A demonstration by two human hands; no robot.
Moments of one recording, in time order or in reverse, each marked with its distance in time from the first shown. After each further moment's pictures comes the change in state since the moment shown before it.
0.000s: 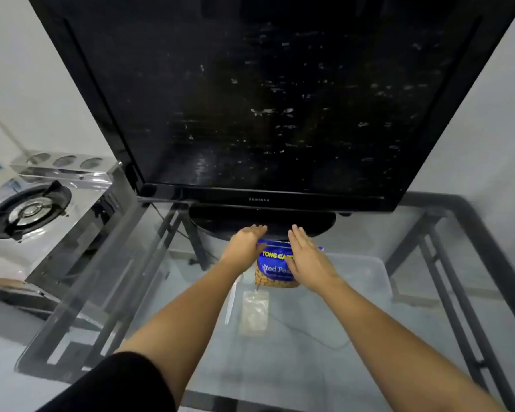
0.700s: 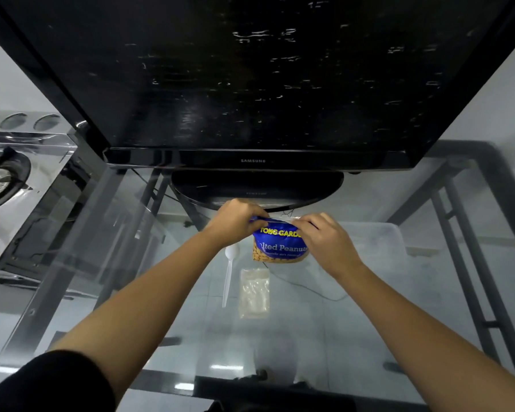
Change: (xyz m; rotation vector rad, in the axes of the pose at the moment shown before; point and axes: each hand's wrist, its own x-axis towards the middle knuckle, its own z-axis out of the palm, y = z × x) left_hand 0.032 -0.033 0.004 0.025 -0.191 0.201; right_hand 0.007 0.038 0.026 -0.074 0.359 -0.283
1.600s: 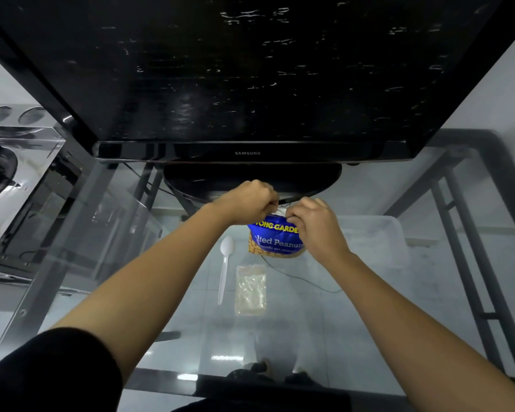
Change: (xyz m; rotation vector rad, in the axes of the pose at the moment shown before) left_hand 0.038 0.025 -0.015 0.204 -0.136 0.148; right_hand 0.025 -0.012 -0.006 0.261 -0.072 0.316
